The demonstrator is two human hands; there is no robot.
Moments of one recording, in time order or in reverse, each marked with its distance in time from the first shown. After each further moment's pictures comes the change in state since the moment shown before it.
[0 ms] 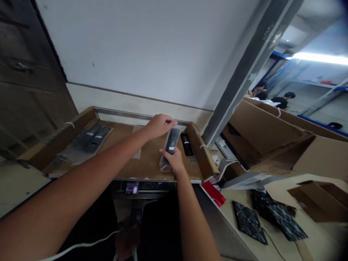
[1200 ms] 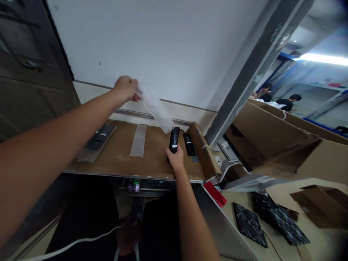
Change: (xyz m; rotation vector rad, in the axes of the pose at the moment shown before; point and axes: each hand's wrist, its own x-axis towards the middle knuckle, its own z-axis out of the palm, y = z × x) left_hand 0.024 -0.037 -0.134 -0.133 0.464 -0.415; right_hand 0.006 0.008 0.002 -0.277 0.170 -0.092
